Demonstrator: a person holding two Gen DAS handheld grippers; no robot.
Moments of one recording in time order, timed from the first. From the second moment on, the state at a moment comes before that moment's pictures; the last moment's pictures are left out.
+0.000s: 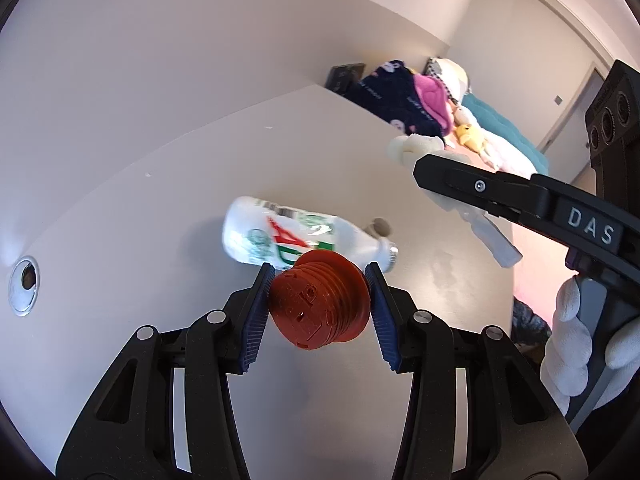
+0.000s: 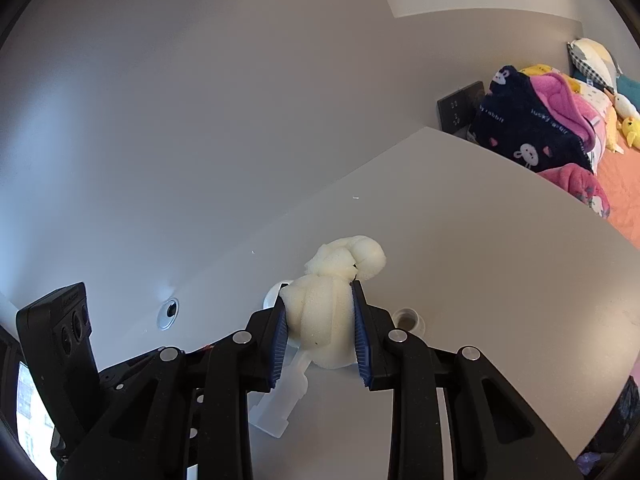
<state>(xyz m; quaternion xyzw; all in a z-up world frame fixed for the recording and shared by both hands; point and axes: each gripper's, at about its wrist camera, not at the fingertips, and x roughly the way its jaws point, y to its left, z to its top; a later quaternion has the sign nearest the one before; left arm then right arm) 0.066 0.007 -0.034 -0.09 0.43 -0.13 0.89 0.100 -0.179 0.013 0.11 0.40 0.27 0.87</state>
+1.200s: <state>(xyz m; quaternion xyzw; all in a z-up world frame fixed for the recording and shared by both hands) 0.048 -0.119 0.007 -0.02 0.41 -0.26 0.88 0.007 -0.292 0.061 0.15 0.35 0.18 0.91</state>
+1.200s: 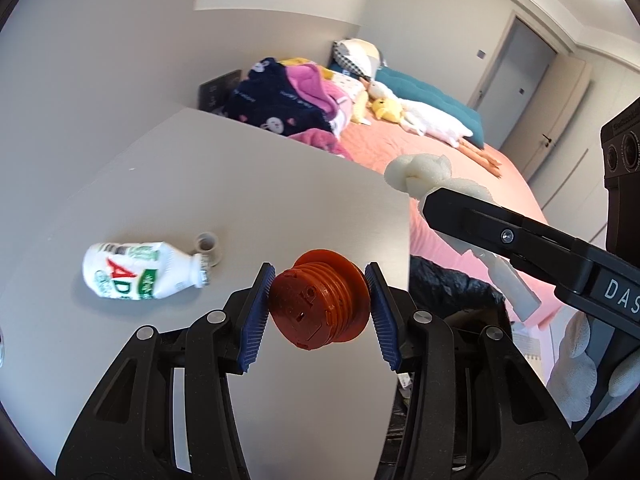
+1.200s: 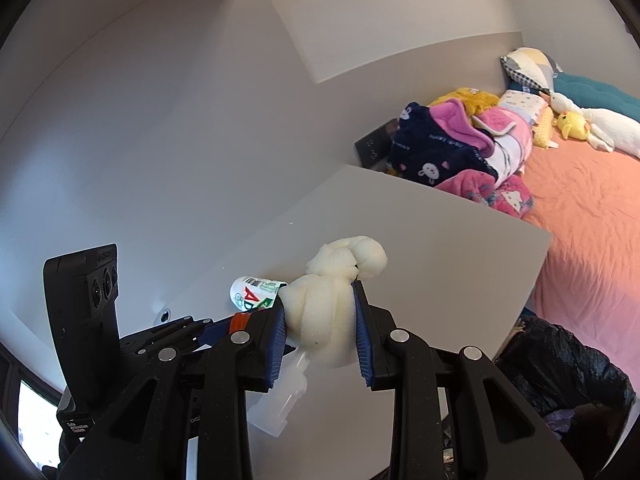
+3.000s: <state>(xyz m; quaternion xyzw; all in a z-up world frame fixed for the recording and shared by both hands) 0.007 -0.308 0.016 0.10 0.39 -0.48 0.78 -0.095 -0.473 0.062 0.24 0.29 -0.04 0.93</state>
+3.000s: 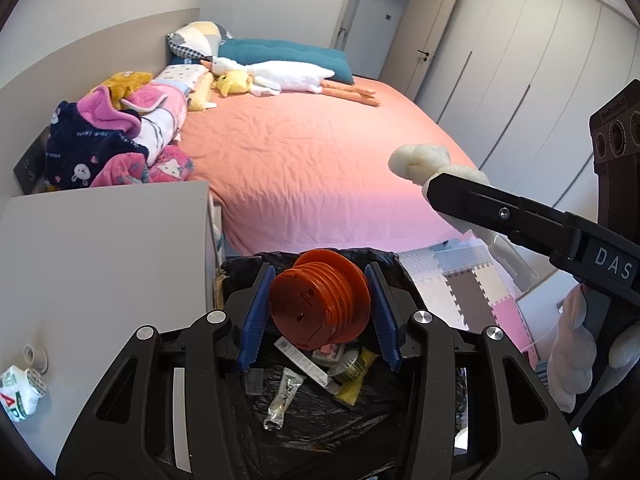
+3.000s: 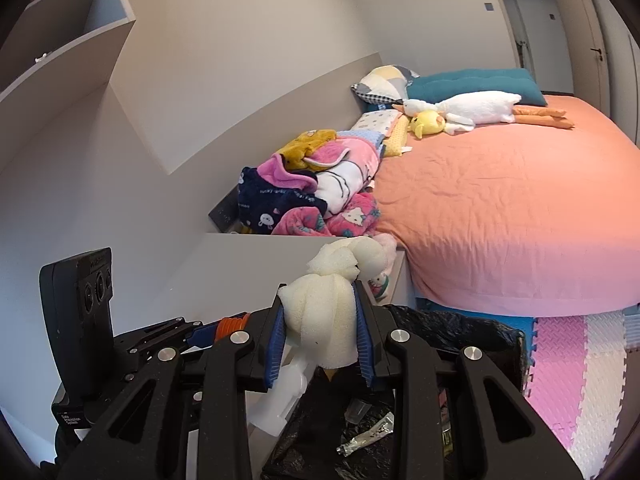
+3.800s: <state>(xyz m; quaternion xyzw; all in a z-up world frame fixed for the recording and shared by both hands) -0.003 -0.322 0.018 0.10 0.39 -0.48 0.77 -0.130 -0.494 0.068 0.24 0.27 -0.10 0.93</state>
